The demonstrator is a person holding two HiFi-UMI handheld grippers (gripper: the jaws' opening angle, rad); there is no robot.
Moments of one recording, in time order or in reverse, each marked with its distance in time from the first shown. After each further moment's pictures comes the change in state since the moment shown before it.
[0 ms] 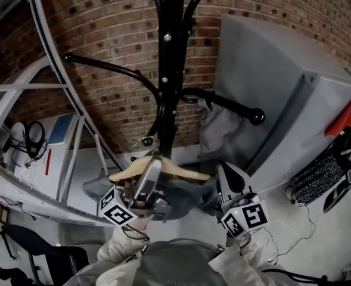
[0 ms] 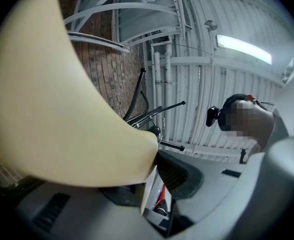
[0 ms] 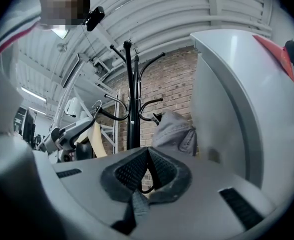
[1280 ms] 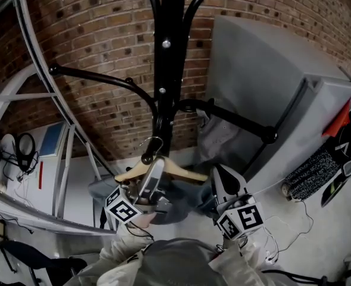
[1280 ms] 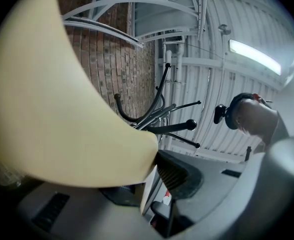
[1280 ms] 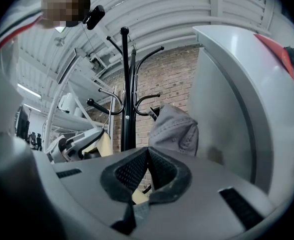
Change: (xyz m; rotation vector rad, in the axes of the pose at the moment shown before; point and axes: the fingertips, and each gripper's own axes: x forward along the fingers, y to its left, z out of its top) left arm 0.006 0.065 -0.020 -0.093 0.036 0.019; right arm 0.027 -0.005 -0.009 -0.008 0.016 -0.056
